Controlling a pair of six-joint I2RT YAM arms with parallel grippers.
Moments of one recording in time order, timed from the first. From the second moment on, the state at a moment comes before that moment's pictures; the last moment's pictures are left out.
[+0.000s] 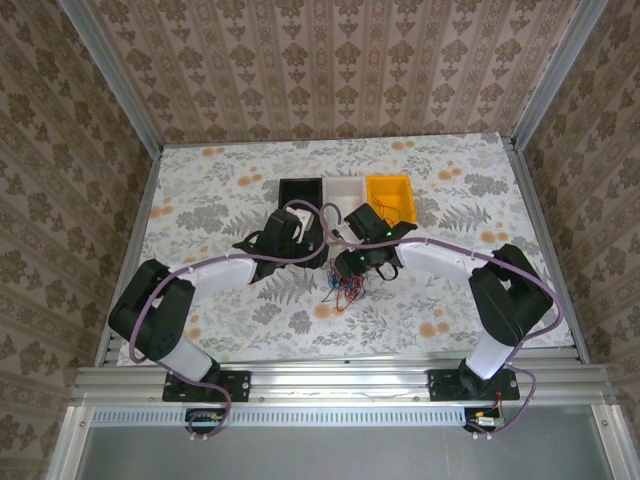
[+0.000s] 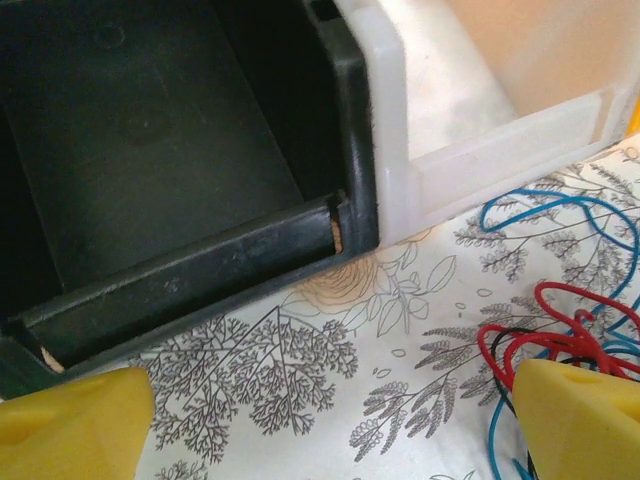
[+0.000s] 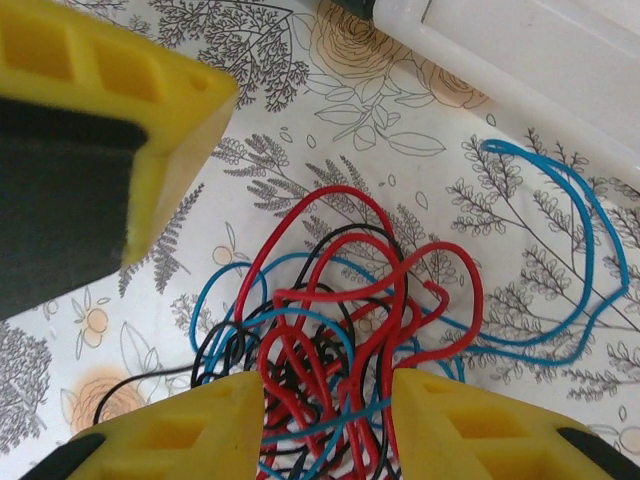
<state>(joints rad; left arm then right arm) -0.66 1.56 0.80 -0.03 0.01 -0.25 0.65 1.70 1.10 -0.48 -0.14 0.12</state>
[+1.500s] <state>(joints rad) -0.62 1.54 0.74 -0.01 -0.03 -0.31 0.61 1.91 1.26 -0.50 -0.20 0.11</state>
